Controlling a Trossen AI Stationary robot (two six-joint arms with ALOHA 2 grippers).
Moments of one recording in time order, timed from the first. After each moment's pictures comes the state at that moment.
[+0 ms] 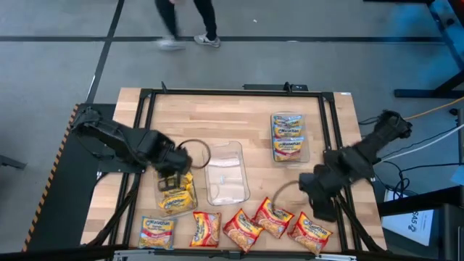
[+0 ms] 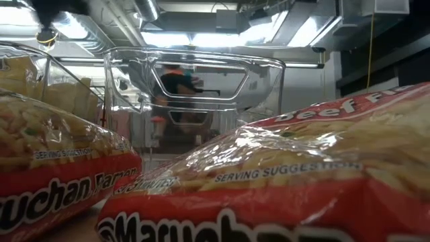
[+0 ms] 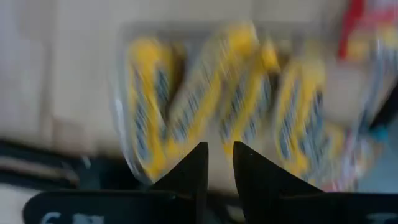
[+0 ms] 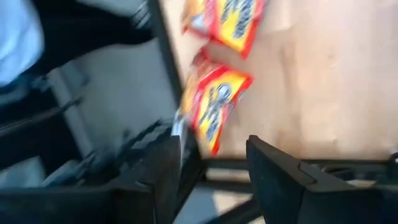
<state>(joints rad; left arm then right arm) -0.34 1.40 1.39 -1.50 0.03 -0.67 0.63 1.38 1.48 -1.34 -0.30 0.94</state>
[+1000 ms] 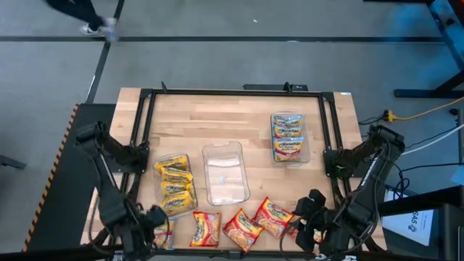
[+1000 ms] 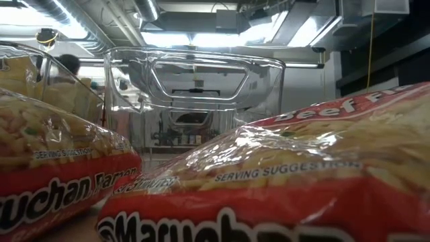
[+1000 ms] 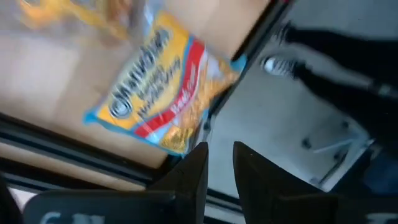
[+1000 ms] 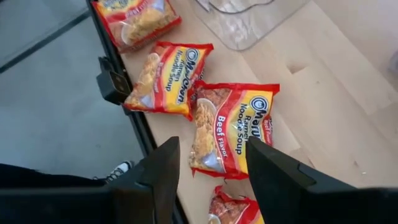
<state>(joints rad) -1.04 1.60 1.39 -1.04 0.05 -1.67 0.99 1.61 1.48 -1.07 0.53 1.46</state>
